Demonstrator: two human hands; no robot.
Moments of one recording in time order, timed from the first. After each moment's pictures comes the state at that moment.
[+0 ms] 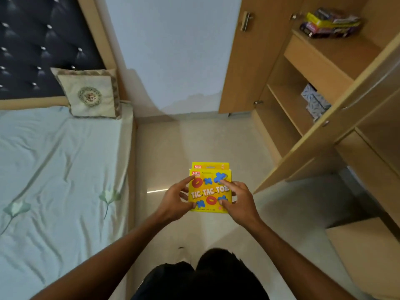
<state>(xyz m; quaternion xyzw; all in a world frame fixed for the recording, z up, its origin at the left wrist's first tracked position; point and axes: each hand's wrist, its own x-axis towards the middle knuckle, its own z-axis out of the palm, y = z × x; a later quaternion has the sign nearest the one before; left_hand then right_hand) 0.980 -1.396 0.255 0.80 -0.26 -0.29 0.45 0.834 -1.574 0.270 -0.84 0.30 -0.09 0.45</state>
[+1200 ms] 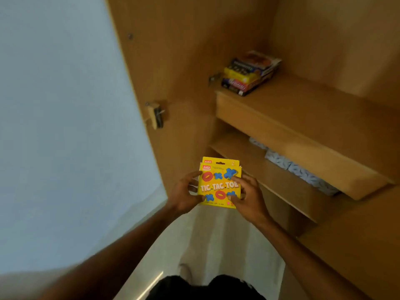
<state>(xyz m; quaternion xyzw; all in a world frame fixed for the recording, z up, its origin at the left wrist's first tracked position) 1.494 -2.107 0.313 0.68 -0.49 -0.39 0.39 1.276 -2.175 0.288 -0.73 0.49 -0.32 0.37</state>
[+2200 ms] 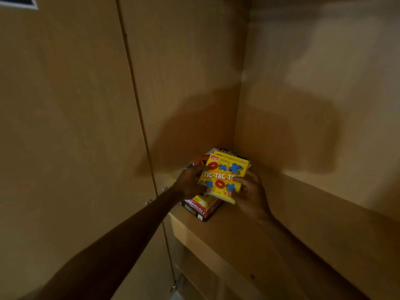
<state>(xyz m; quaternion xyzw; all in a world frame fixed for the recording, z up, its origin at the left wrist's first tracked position) 1.499 -2.736 0.460 0.60 -0.64 -0.32 0.35 1.273 -2.754 0.421 -0.73 0.46 -0.44 0.26</state>
